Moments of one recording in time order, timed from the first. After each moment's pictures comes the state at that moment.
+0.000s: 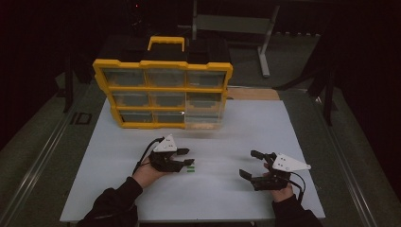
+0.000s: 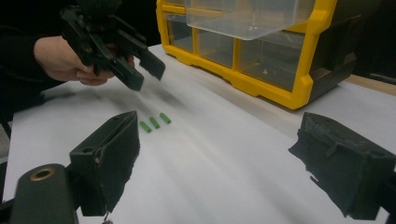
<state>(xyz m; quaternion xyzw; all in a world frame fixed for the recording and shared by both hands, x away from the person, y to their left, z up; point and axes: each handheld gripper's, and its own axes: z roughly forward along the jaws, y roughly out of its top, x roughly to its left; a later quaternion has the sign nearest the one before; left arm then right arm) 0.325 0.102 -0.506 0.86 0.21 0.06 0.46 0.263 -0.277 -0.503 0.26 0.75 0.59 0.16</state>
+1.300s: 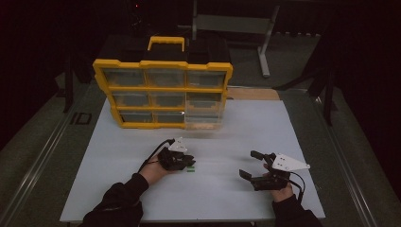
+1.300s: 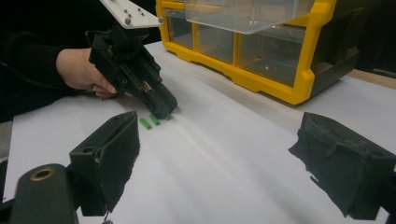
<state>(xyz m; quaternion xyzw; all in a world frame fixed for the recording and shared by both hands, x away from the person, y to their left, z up) 0.344 0.084 -0.537 0.90 0.20 0.04 0.39 0.264 -0.278 -0.505 0.27 0.75 0.58 0.15</state>
